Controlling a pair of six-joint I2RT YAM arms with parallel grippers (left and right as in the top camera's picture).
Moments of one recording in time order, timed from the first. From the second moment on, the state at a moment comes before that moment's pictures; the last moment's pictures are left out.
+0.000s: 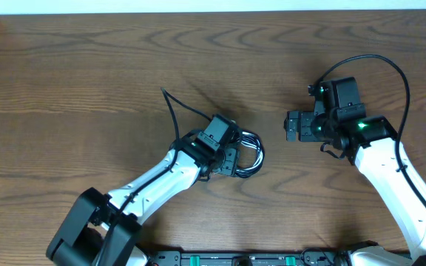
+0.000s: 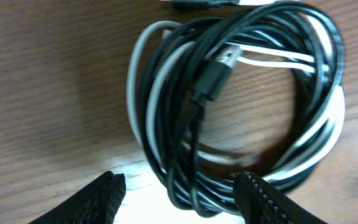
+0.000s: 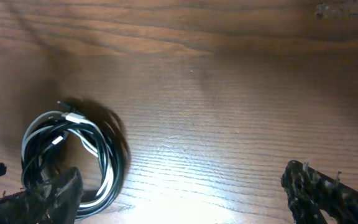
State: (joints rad) left arm -0.66 1.59 0.87 -0.47 0.04 -0.39; right arm 0.25 1.39 1.01 -0.69 -0.08 0.26
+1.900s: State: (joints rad) left arm -0.66 1.31 0.95 -0.18 0.38 -0.17; right arm 0.35 1.39 1.01 -0.71 -0.28 0.07
